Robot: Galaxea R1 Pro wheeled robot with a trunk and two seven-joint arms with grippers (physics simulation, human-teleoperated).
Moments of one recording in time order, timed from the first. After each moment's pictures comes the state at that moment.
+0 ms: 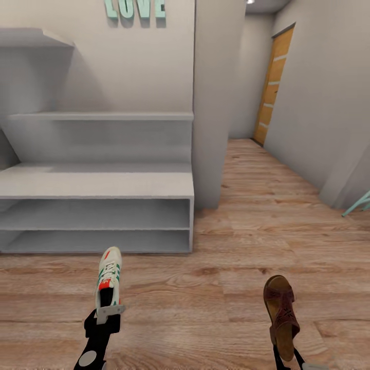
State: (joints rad) left arm -0.20 -0.03 0.08 -0.87 -0.09 -0.10 0.19; right arm -0.11 -0.12 -0.24 -0.45 -0.07 -0.82 0.19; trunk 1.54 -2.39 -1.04
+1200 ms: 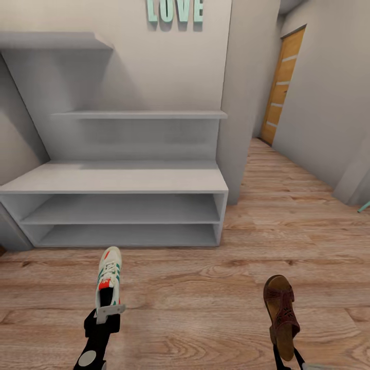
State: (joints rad) left arm -0.20 -0.03 0.08 -0.87 -0.09 -0.10 0.19; right arm -0.11 -0.12 -0.24 -0.45 -0.07 -0.82 0.19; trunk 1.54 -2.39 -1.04
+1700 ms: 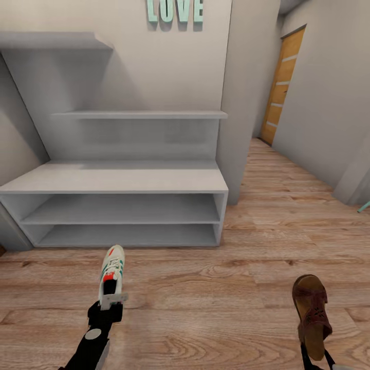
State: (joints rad) left arm -0.27 -0.02 0.06 -0.91 -0.10 0.11 0.18; right arm -0.11 -0.18 -0.38 -0.46 -0.09 -0.82 0.19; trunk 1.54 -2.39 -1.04
